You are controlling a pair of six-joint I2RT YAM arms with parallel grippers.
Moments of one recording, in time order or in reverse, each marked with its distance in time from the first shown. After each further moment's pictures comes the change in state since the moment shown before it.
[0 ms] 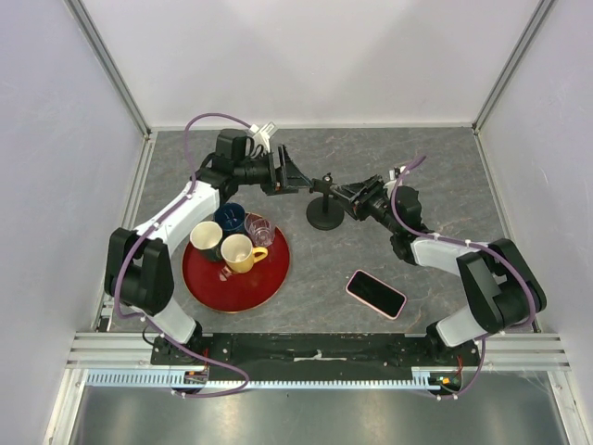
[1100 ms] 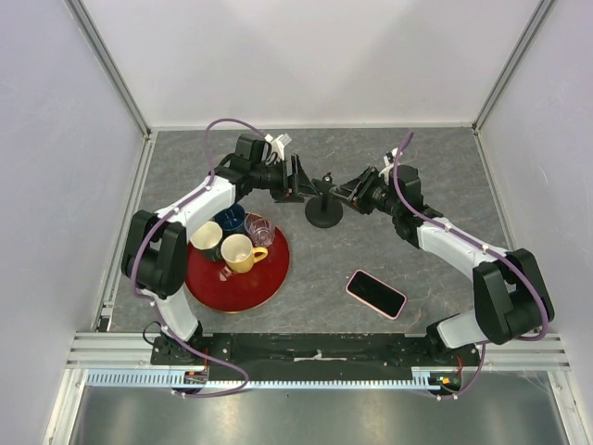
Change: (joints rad) left arm -0.045 0.135 0.048 -0.069 -0.065 0.040; right arm -0.015 -0.060 0.210 -0.493 -0.059 -0.312
